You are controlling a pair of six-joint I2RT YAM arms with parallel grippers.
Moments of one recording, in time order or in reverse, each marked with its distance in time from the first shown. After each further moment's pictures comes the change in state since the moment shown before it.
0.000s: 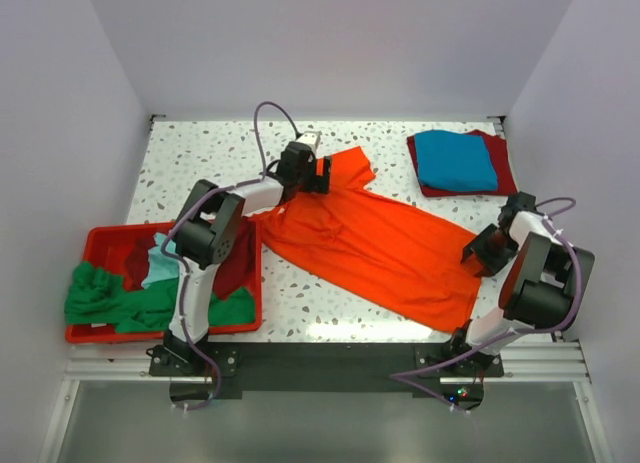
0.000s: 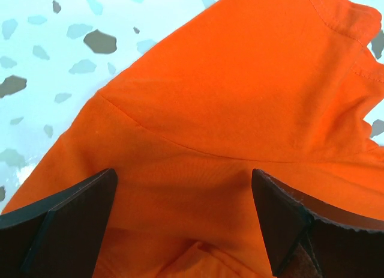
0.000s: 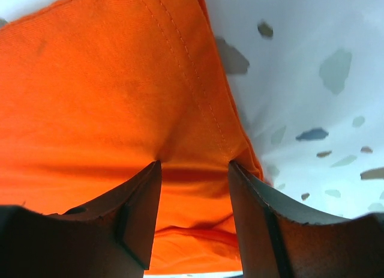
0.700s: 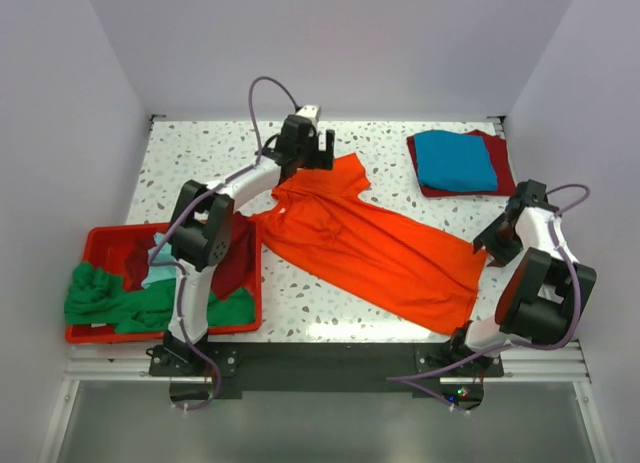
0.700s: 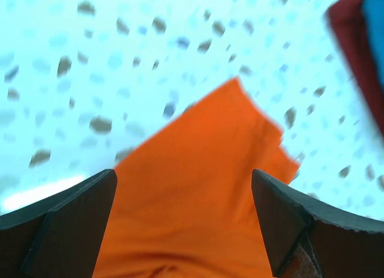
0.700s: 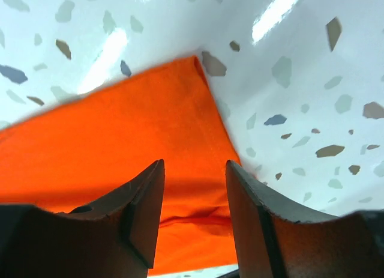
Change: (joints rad) left arm 0.010 -0.055 0.182 -0.210 0.023 -0.032; right arm 0.000 -0.108 0.080 -0.094 0.083 -0.006
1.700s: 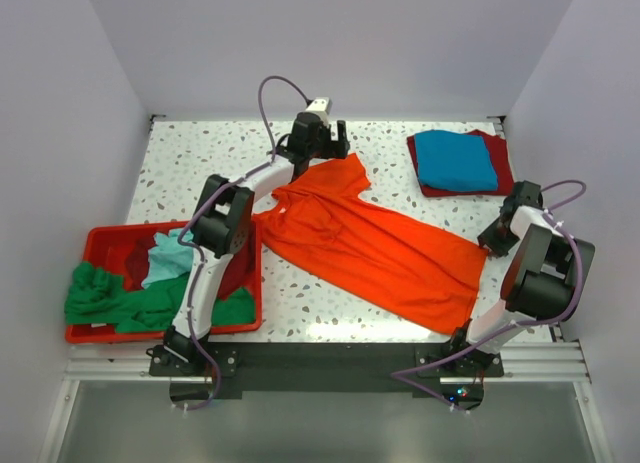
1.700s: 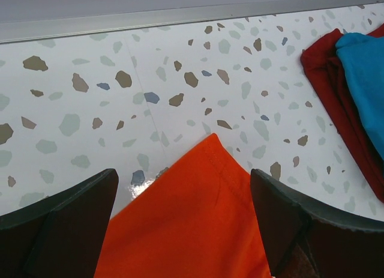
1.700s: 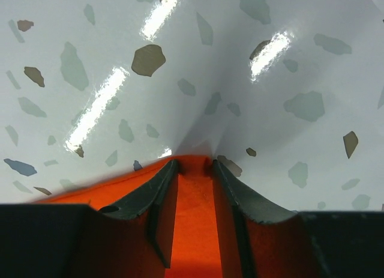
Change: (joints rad) left arm 0.000 0.248 0.242 0.214 0.077 -0.041; right arm 0.000 0.159 -0.037 0.316 0.061 -0.017
